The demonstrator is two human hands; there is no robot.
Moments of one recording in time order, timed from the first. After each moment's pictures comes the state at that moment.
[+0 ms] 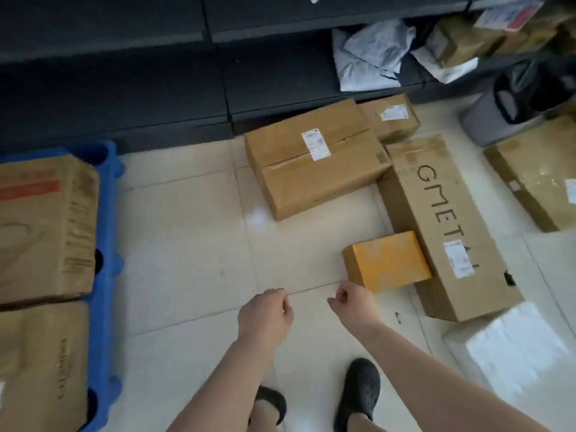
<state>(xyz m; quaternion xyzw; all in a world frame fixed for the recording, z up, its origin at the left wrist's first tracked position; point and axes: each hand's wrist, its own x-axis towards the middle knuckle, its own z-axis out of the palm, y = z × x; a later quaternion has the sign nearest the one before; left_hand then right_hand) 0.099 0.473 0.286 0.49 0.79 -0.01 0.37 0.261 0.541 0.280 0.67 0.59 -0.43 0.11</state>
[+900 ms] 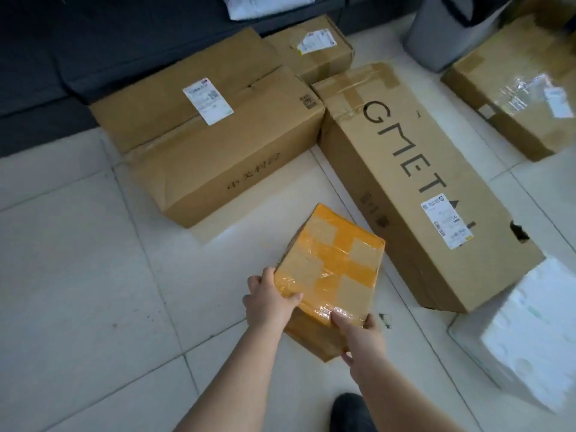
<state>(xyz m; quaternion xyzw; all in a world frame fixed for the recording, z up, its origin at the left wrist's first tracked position) 0.283 0.616 -0.020 0.39 0.80 0.01 0.46 0.431 0.573 -0.017 0.81 0.02 -0.53 -0.24</state>
